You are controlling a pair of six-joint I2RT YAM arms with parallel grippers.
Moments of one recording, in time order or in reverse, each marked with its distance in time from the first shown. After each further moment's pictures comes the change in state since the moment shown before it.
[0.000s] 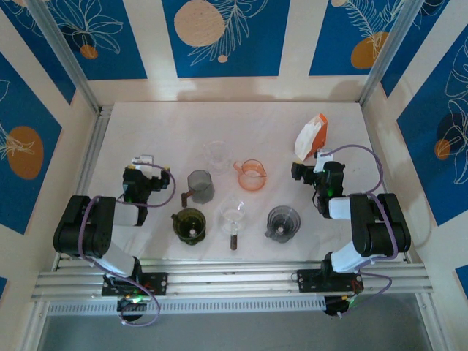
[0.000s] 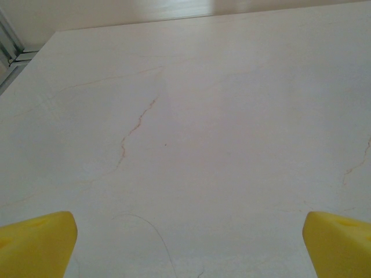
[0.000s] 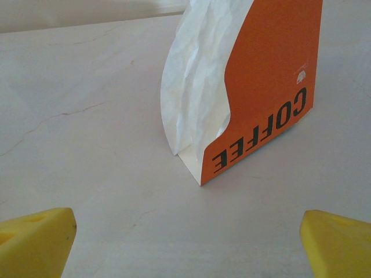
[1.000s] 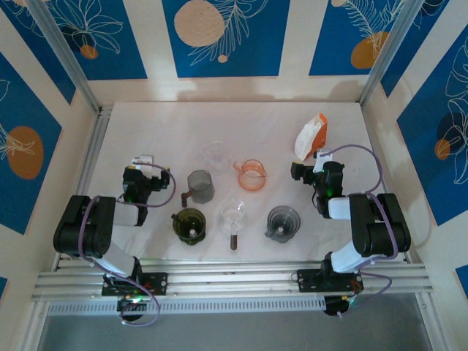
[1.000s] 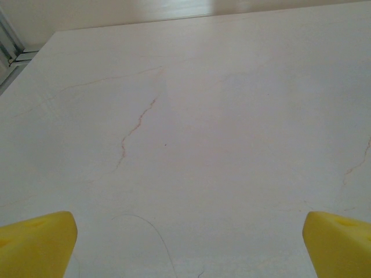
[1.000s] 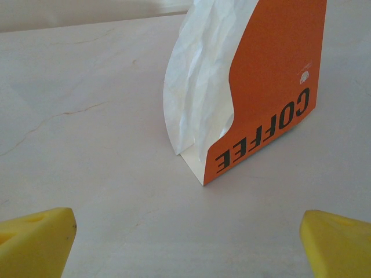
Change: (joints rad) left arm 0.000 0.001 0.000 0.000 -0.001 0.000; right arm 0.008 0.002 0.000 0.003 0.005 -0.001
